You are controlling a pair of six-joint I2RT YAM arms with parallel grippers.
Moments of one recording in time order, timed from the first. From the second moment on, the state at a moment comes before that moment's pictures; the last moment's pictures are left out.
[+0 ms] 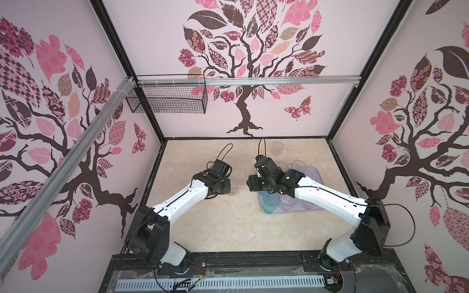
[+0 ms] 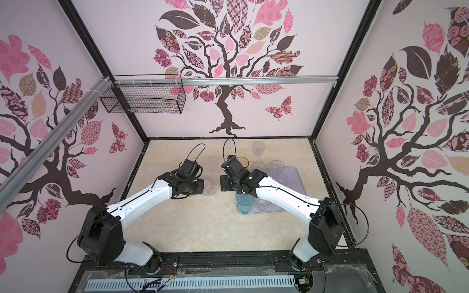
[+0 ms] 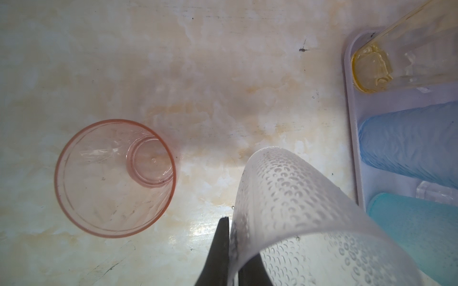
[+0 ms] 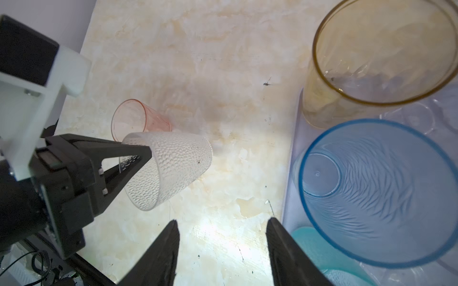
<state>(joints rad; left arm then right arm) -0.54 1.48 1.05 -0.66 -0.09 -0.47 0.84 1.53 1.27 -0.60 0.09 0.62</state>
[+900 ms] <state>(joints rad) -0.56 1.49 1.00 -0.64 0.02 -0.50 0.95 1.82 1.37 -0.56 0.09 0.65</state>
